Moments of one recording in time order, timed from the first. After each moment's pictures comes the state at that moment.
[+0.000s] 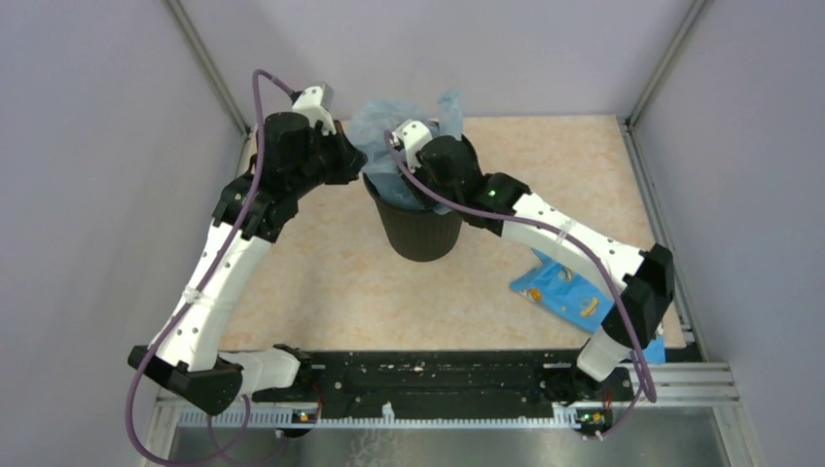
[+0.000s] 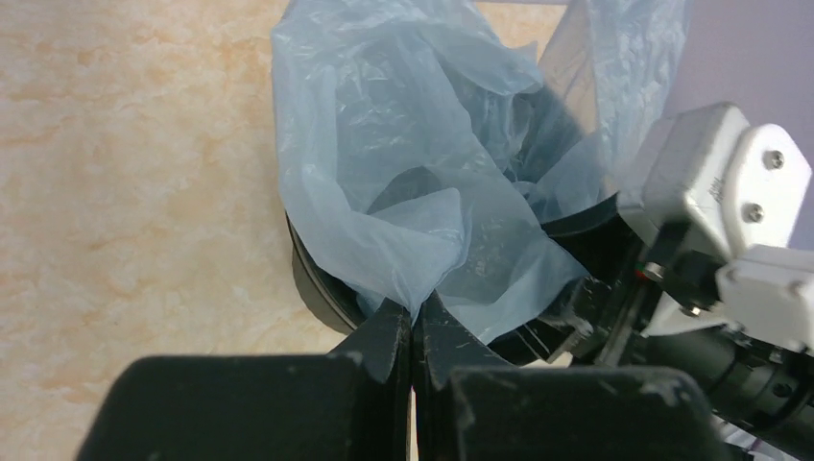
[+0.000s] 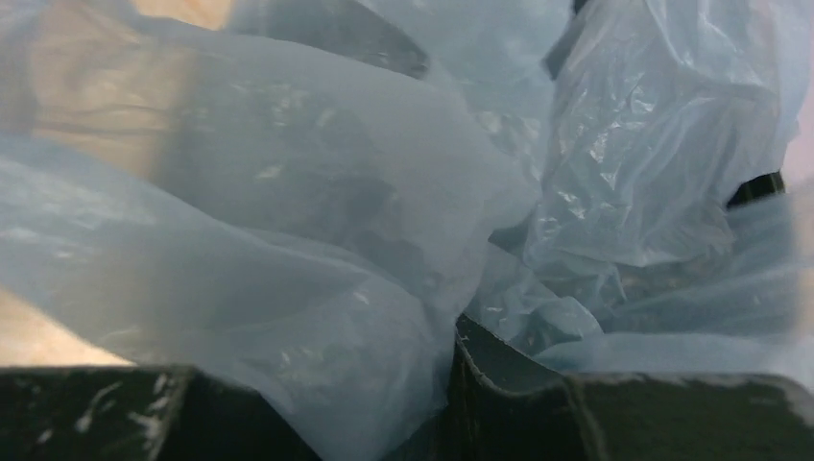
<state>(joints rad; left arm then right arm) -0.44 1.23 1.60 -0.69 0.03 -0.40 0.90 1.62 1.61 -0.45 0.19 -0.07</state>
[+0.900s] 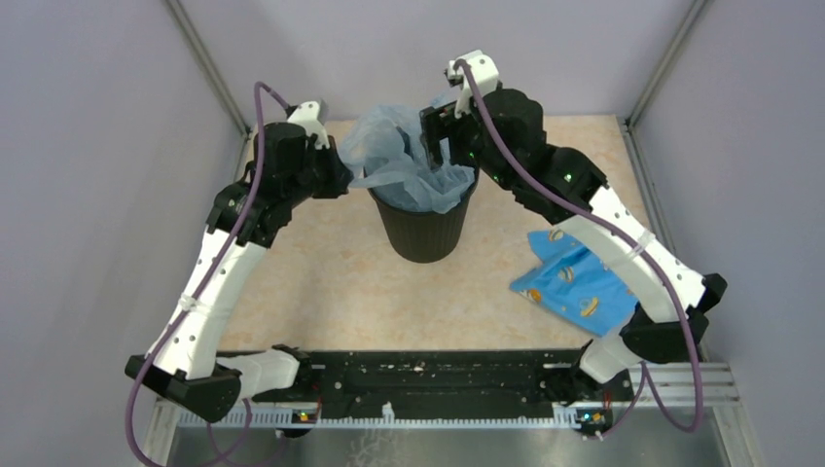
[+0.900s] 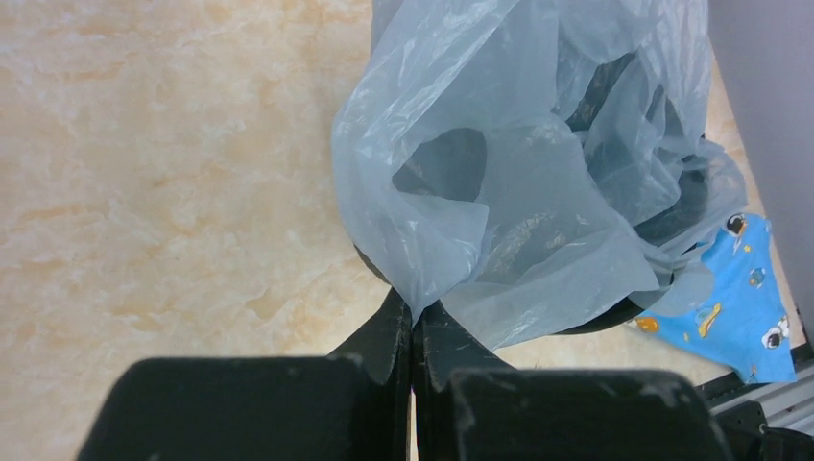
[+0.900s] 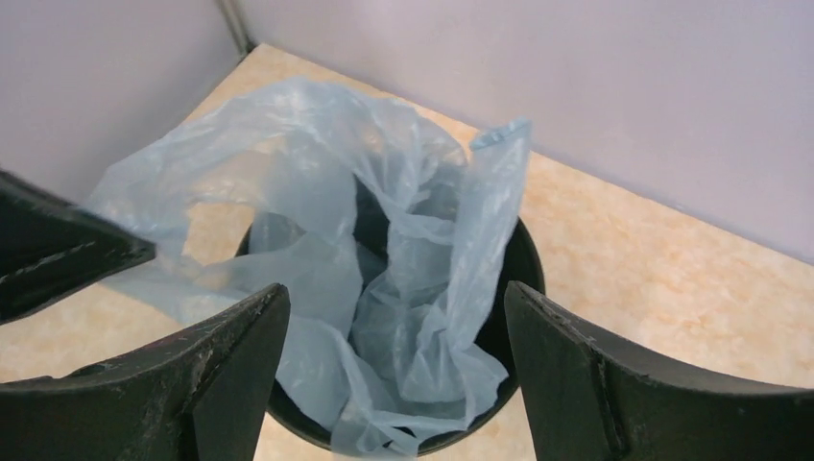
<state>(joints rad) -0.41 1.20 1.54 -0.80 -0.01 -0.36 0.91 1.52 1.94 -0.63 0.37 0.06</state>
